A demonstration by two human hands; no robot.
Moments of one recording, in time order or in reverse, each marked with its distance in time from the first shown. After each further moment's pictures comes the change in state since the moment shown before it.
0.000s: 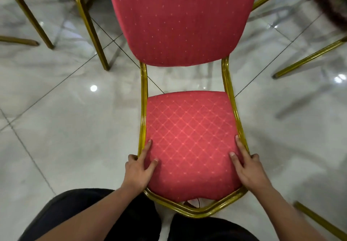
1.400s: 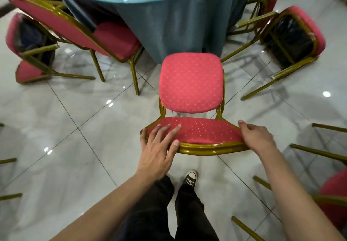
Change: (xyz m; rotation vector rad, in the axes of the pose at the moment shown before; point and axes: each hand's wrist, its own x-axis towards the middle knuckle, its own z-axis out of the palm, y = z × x) left_hand -0.424 0.225 -0.251 0.362 0.311 0.569; right_hand -0.339 -0.189 -0.365 -0.001 0.085 0.188
